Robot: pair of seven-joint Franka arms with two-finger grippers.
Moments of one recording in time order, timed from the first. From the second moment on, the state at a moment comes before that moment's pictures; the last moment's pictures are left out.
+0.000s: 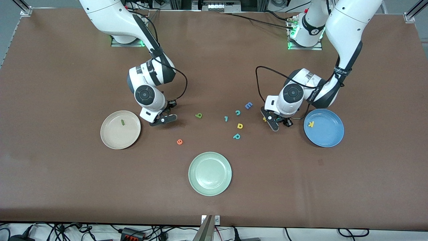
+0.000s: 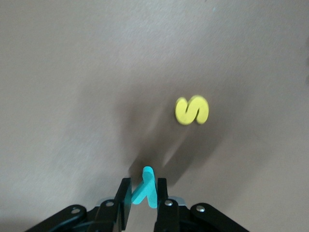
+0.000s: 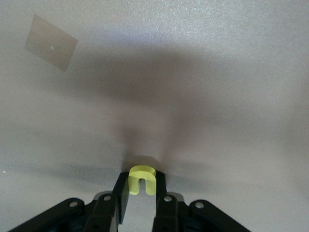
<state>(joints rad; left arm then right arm) -0.04 0.50 -0.34 -2.07 0.40 2.36 0.36 0.55 0.54 -0.05 -1.99 0.13 2.30 0.12</state>
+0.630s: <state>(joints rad) 0.07 0.42 -0.33 -1.94 0.40 2.03 0.36 0.54 0.48 -0.18 -1.93 0.14 2.30 0.11</state>
